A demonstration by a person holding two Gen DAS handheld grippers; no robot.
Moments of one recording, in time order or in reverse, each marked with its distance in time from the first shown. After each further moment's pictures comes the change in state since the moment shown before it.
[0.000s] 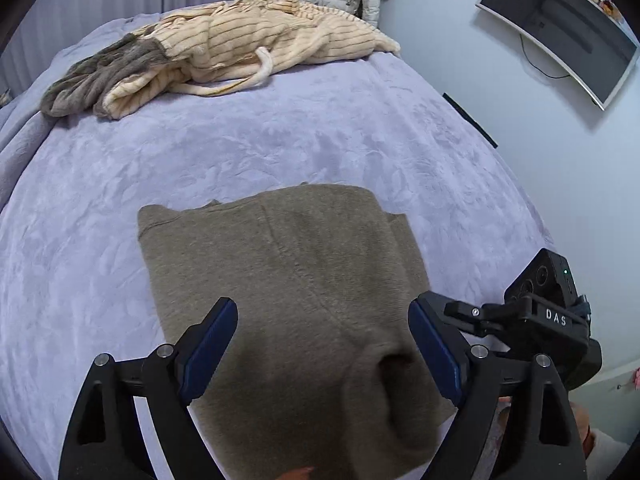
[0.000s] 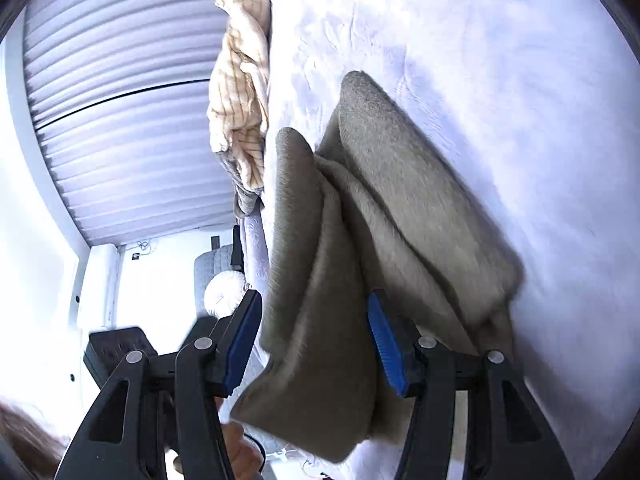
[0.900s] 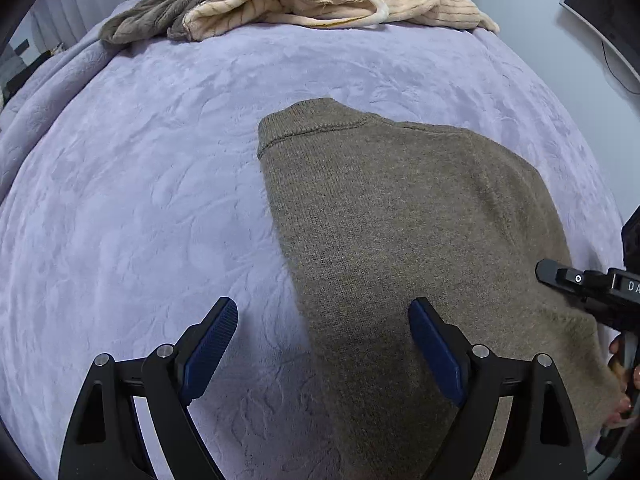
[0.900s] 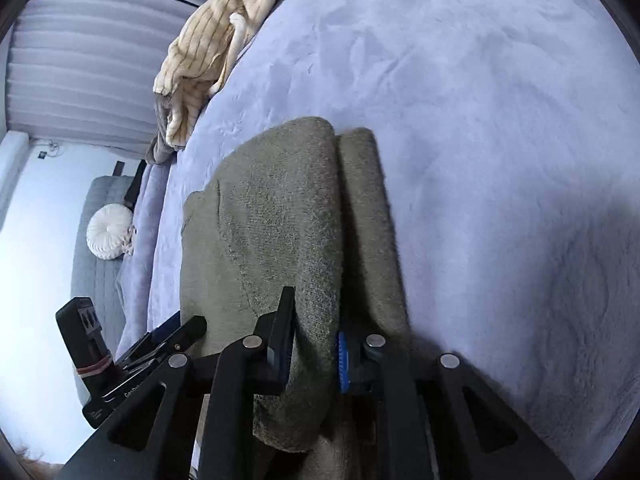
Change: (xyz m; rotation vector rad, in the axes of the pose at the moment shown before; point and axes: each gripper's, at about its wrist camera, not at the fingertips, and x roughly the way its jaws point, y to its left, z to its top) left arm 0.063 0.076 -0.029 -0.137 0.076 0.183; right arm 0.080 0.020 0.007 -0.371 0.067 -0.429
